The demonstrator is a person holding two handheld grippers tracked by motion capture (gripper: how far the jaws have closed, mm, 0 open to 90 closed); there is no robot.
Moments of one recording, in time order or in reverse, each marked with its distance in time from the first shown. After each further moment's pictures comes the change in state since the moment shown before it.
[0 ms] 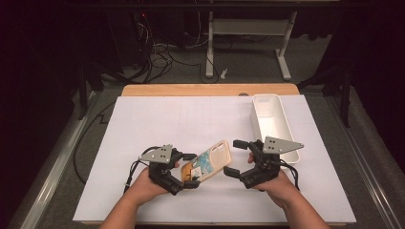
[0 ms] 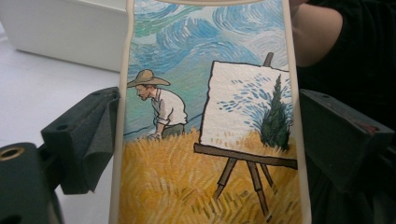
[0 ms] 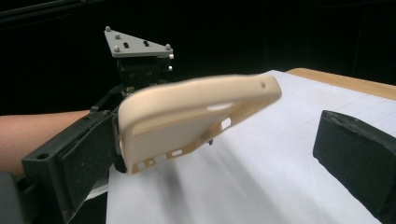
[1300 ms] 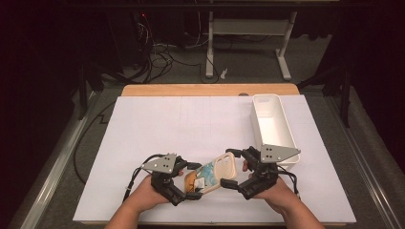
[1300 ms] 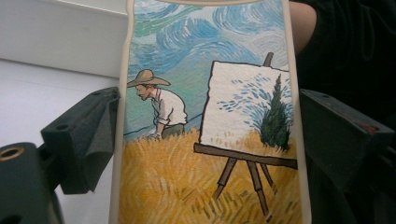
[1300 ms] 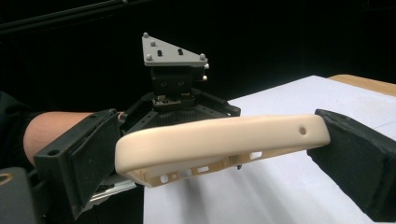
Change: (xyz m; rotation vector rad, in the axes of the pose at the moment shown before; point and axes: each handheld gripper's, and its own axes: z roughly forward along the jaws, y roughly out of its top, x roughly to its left) left arm -0.017 -0.004 0.009 -0.008 -0.079 0.029; right arm 0.019 -0.003 0.003 -0.009 0.134 -0.024
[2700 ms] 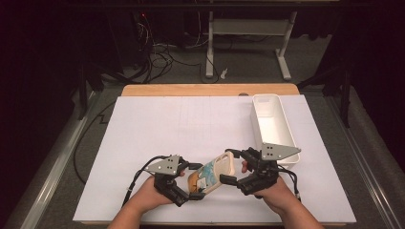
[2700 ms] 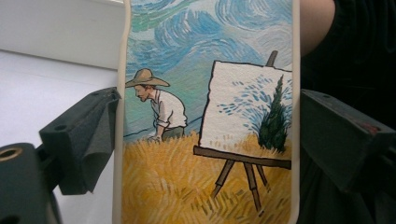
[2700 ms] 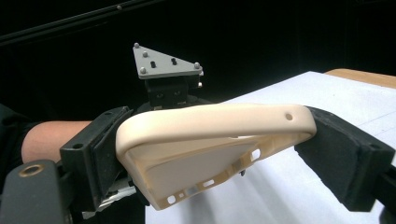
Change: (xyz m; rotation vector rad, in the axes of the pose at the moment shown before) left arm -0.001 -0.003 0.008 0.027 0.053 0.003; right arm -0.003 -0.001 -0.001 -0.009 -0.014 0.049
